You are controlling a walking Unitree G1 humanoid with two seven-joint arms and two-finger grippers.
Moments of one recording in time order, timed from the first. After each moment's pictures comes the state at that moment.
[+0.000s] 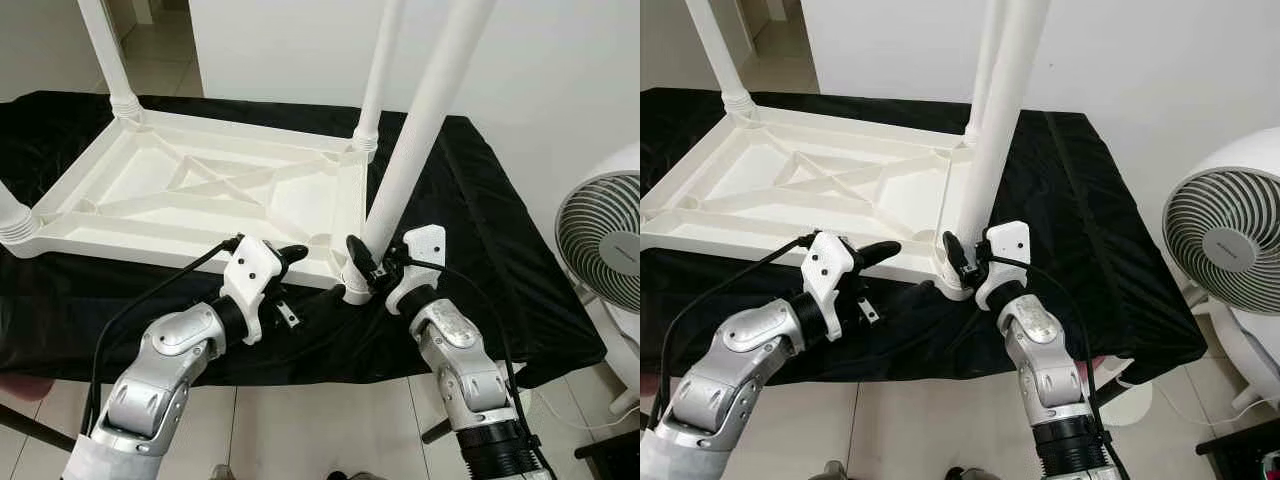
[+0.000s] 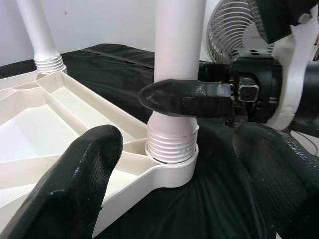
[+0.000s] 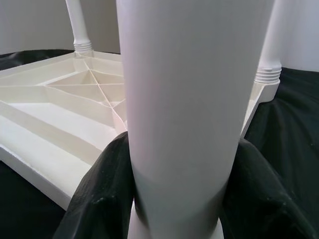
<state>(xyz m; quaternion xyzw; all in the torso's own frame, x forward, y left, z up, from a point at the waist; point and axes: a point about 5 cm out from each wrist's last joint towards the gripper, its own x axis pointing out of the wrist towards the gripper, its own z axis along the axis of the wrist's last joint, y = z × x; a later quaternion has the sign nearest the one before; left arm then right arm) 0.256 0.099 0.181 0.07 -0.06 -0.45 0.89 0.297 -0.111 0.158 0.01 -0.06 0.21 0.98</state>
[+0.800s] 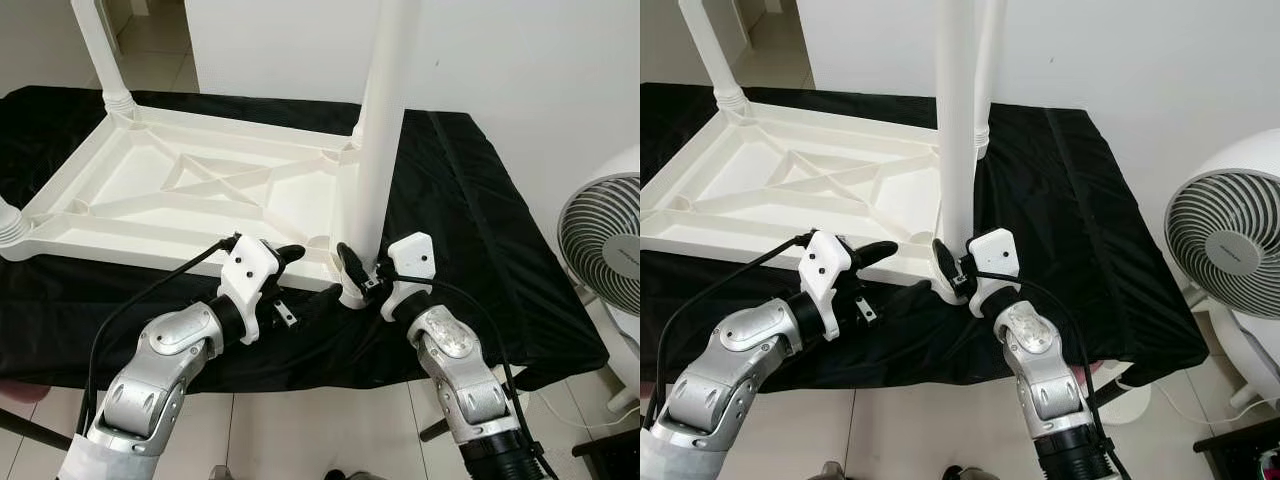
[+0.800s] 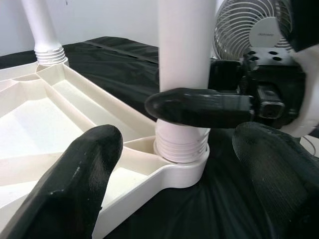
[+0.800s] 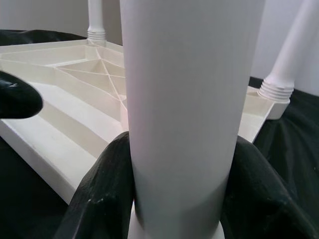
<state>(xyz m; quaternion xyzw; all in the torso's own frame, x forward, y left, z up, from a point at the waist) 0.255 0.101 0.181 0.07 -0.05 -0.45 0.89 0.282 -0.104 0.158 -0.07 -0.10 0.25 0.96</state>
